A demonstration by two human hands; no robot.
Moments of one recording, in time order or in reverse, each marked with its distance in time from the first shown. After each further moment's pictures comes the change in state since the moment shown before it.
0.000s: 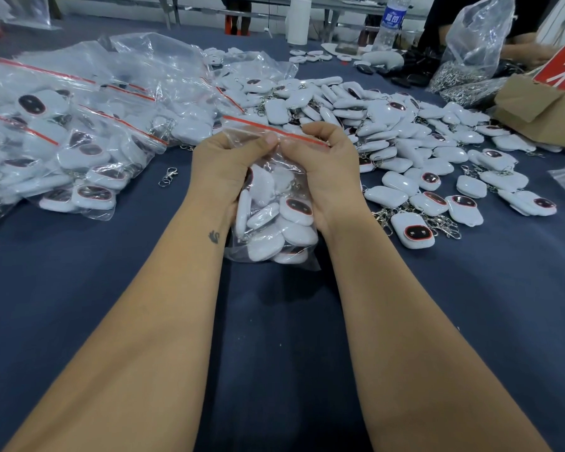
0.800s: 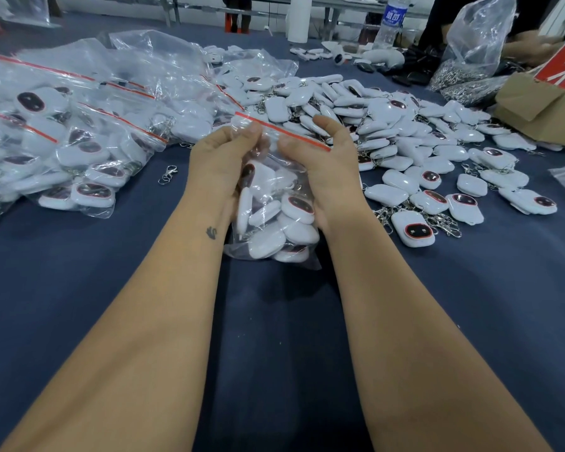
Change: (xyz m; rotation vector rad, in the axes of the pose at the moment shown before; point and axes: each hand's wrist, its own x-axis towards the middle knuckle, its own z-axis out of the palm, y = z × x) left_hand 0.005 0.002 -0.001 0.015 0.097 -0.061; right_hand 0.001 0.001 -0.002 -0.085 0.029 0.075
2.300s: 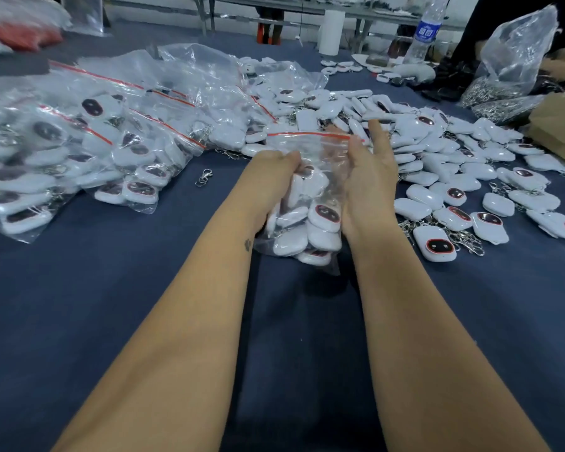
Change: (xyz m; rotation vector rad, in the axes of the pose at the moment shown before) left_hand -0.007 0.005 0.002 0.639 -0.084 0.002; right_hand -0.005 -0.012 -0.002 0.252 0.091 -0.083
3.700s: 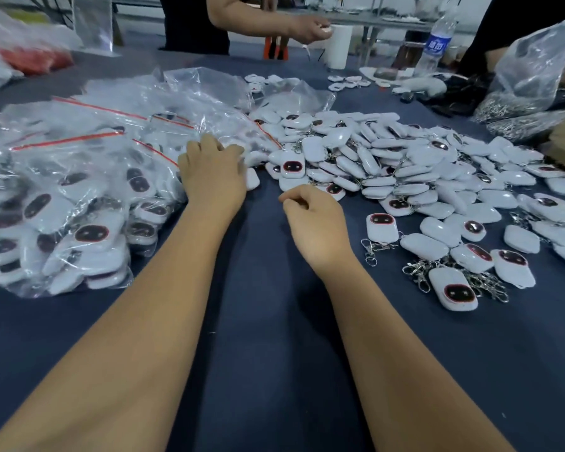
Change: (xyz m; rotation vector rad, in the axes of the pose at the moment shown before) left_hand 0.089 -0.027 -0.060 1.075 0.489 0.292; right_hand 0.006 0.039 0.025 -0.929 -0.323 -0.114
